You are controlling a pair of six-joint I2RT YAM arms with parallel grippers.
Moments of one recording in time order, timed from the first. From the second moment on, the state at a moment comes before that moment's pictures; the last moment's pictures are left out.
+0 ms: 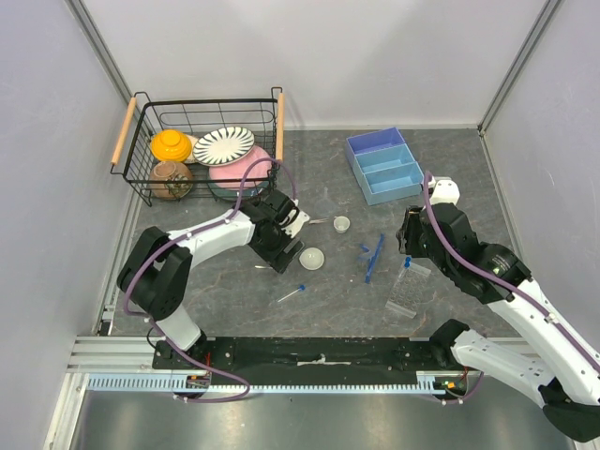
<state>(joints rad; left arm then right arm) -0.65 1.66 1.06 -0.67 0.03 0.11 0.67 0.83 1.05 -0.88 0.39 0.49</state>
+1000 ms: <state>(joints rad) -0.65 1.67 0.97 -0.61 0.05 0.16 0.67 0.83 1.04 -0.88 0.40 0.49</state>
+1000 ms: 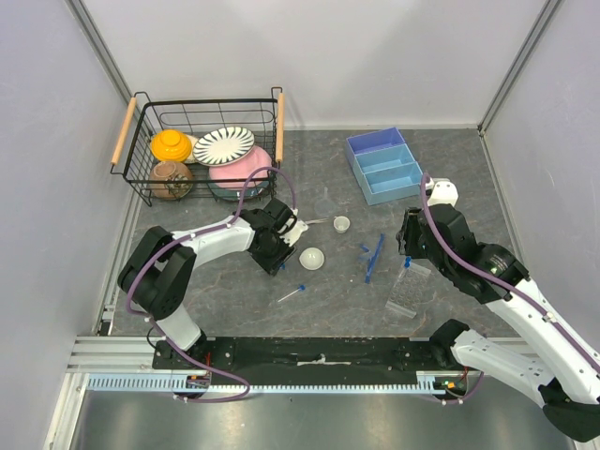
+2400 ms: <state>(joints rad) -0.68 1.05 1.01 -0.65 0.83 -0.04 0.68 0.95 1.07 -0.54 -0.67 0.48</state>
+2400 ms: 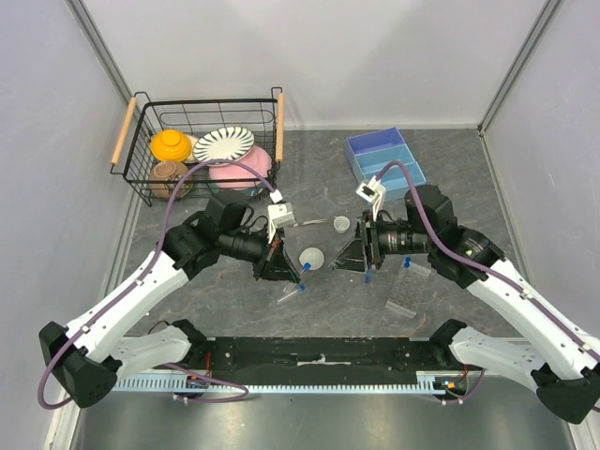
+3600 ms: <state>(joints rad) -0.68 0.98 1.00 -0.60 0.90 -0.06 0.87 1.11 1.02 -0.33 -0.62 0.59</state>
